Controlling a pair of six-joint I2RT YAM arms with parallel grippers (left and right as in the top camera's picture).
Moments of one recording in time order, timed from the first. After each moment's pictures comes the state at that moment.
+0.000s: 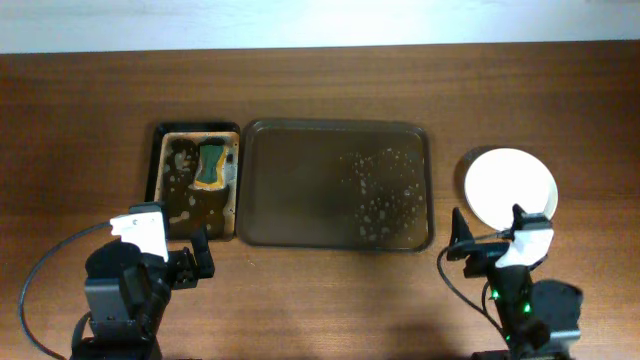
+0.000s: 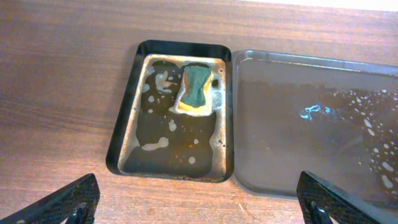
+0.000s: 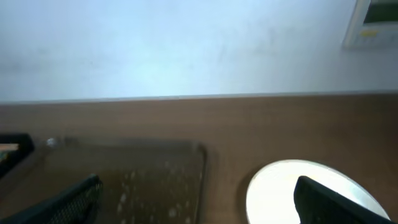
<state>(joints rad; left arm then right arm) 0.02 0.59 0.78 -0.80 -0.01 -0.07 0.03 0.22 0.29 -0.18 -0.05 0.08</state>
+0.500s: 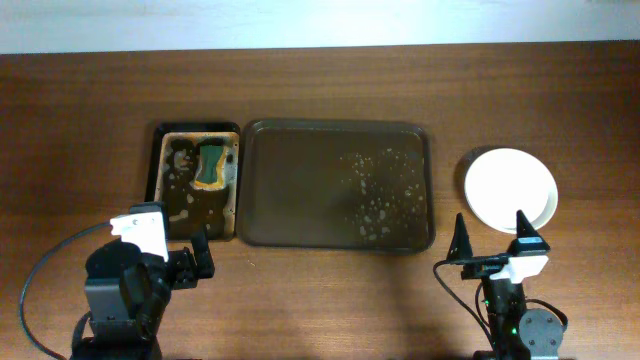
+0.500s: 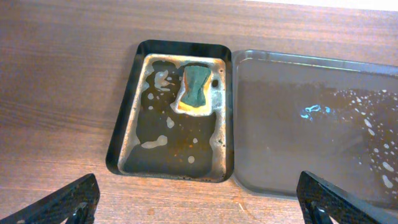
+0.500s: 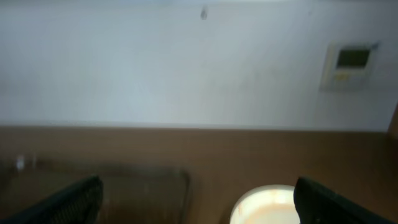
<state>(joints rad) 0.02 0.59 0.78 -0.80 -0.01 -0.07 -0.04 0.01 0.02 0.07 -0.09 0.00</state>
